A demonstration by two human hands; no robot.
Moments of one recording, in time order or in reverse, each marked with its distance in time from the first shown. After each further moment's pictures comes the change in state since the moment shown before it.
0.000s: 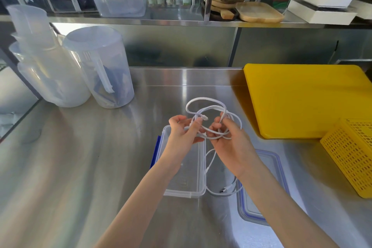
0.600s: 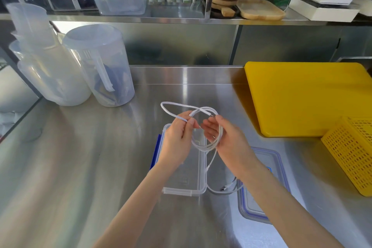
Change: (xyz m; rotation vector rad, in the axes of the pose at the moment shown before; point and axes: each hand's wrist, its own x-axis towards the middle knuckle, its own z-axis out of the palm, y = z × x) left_hand -0.002 -0.006 -0.011 0.492 0.043 0.373; right_hand 0.003 0.009 -0.006 -0.350 -0.005 -0.031
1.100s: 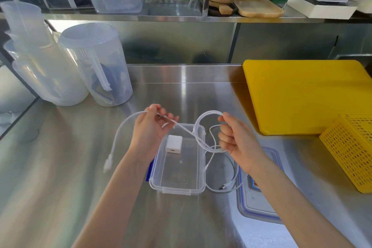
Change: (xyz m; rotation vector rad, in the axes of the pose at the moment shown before) left_hand 0.022 -0.004 -0.038 -0.886 0.179 -0.379; right_hand 0.000 -0.015 -0.017 -0.038 0.025 0.053
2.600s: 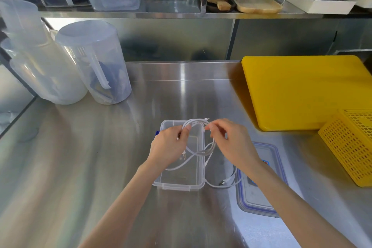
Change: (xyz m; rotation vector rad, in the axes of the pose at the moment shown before) left_hand -0.014 -0.036 0.003 1.428 -0.166 0.147; right_hand -0.003 0.018 -0.005 -1.192 0.078 -0.573
